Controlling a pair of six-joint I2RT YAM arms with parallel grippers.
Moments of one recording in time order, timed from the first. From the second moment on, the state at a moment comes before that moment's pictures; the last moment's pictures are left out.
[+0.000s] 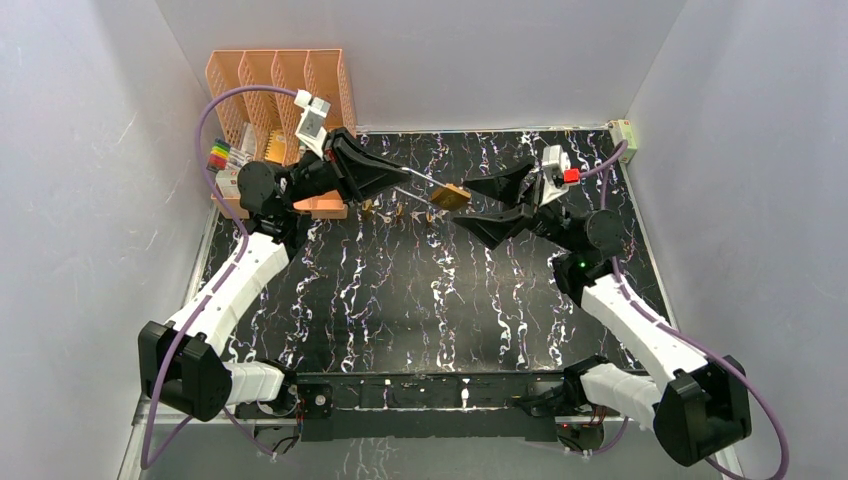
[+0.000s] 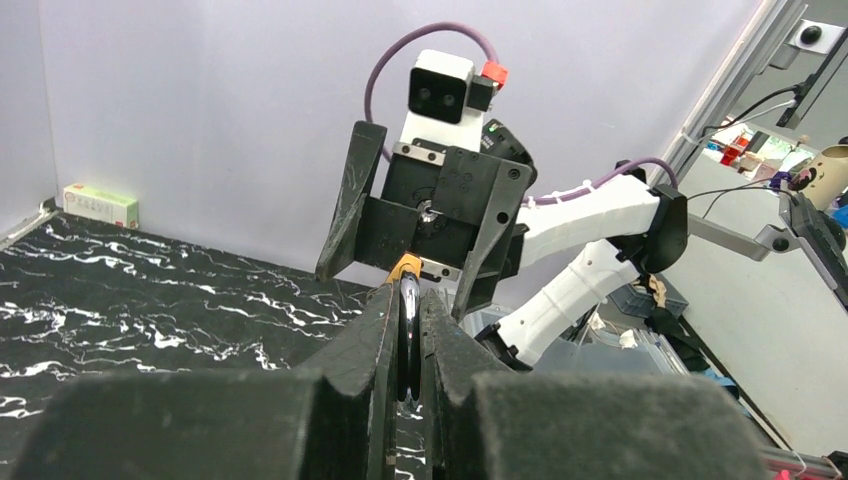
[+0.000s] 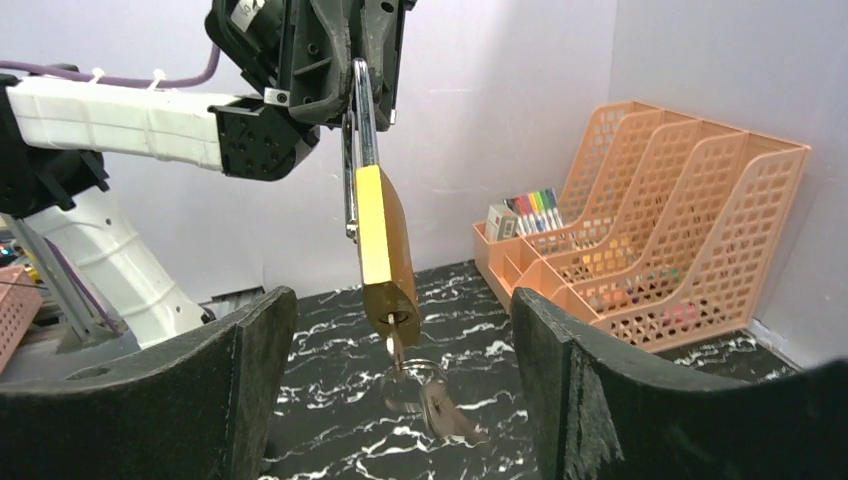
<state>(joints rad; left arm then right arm) -0.37 1.28 1.10 0.85 1.01 -0.90 0.43 1.05 0.72 0.91 -0.79 0.55</state>
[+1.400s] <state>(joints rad) -0.29 1.22 1.35 0.10 1.11 -0.45 0.47 1.34 1.44 0.00 -1.21 0.37</state>
